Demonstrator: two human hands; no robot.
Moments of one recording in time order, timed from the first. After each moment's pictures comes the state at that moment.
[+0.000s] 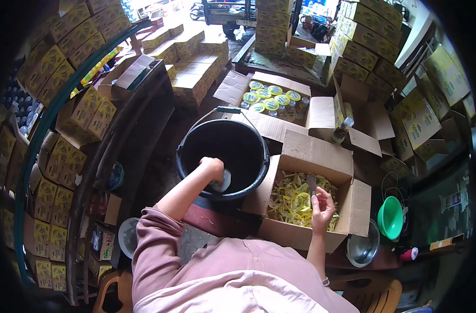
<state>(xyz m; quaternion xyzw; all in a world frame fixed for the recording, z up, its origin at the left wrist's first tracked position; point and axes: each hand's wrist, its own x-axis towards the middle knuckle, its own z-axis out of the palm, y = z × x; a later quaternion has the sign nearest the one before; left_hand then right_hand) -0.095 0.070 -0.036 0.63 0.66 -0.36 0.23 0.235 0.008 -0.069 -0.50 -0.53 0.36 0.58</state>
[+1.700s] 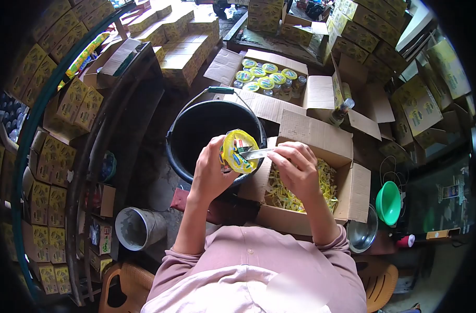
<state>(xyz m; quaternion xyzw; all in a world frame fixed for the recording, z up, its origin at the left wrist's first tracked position) -0.053 -0.010 0.001 0.66 0.57 0.49 0.06 0.146 0.051 0.041 -0.20 -0.88 -0.02 0.43</state>
